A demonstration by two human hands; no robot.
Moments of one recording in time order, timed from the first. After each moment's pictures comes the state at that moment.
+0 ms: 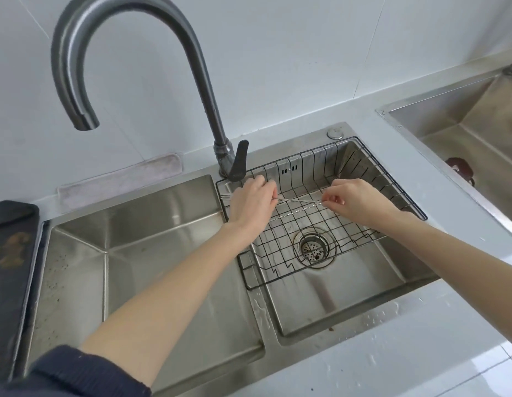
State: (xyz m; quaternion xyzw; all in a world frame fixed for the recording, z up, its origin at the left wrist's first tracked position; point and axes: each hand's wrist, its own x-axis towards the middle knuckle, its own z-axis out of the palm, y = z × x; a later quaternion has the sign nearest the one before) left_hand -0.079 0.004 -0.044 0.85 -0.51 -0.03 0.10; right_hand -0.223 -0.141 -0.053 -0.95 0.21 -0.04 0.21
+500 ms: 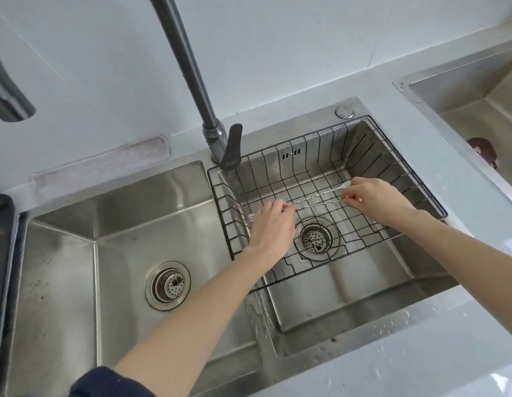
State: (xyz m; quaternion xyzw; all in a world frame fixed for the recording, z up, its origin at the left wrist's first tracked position) left_hand -0.106 -0.011 -0.112 0.83 -0.53 -0.16 0.05; right_hand -0.228 -0.184 -0.110 -0.94 0.27 0.04 0.18
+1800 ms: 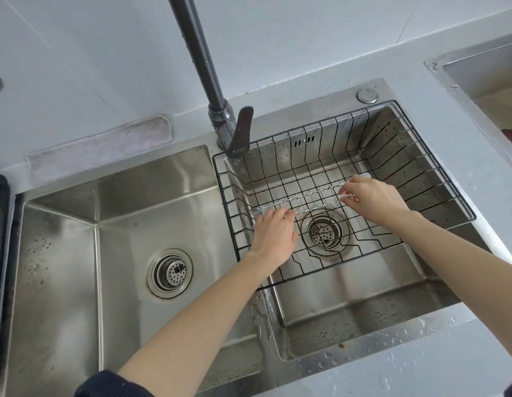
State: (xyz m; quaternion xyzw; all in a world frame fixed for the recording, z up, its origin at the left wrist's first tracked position) left_hand -0.103 -0.002 -0.141 0.85 -0.47 -0.24 0.04; right_hand -0.203 -0.178 -0.143 -0.93 0.31 0.11 0.15
